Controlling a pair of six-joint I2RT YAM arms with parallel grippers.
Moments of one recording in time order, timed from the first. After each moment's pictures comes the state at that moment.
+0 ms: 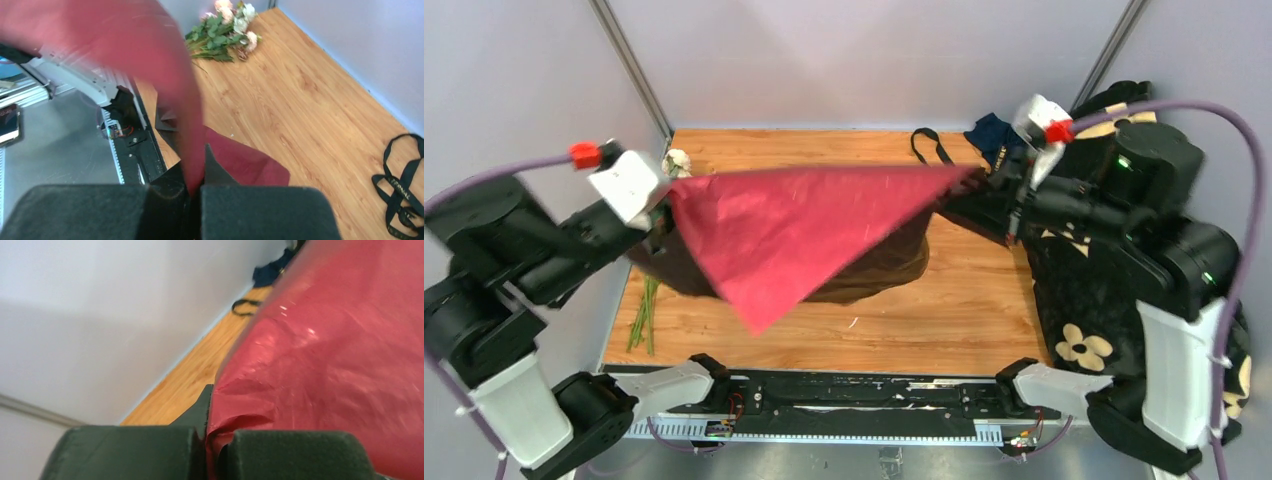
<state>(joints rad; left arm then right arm) -0.59 1.09 2.28 -1.27 0.16 0.42 0.50 1.12 2.05 -1.12 -0.64 -0.07</state>
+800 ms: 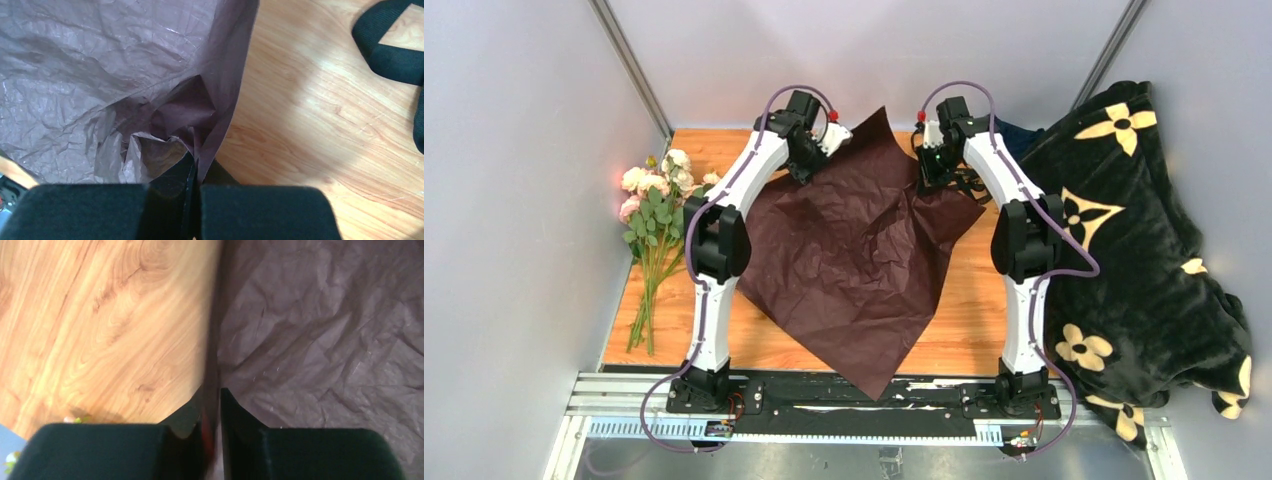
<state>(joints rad) -0.36 2.19 2.18 -1.05 0.08 0.55 0.24 2.16 2.06 -1.01 -0.36 -0.02</state>
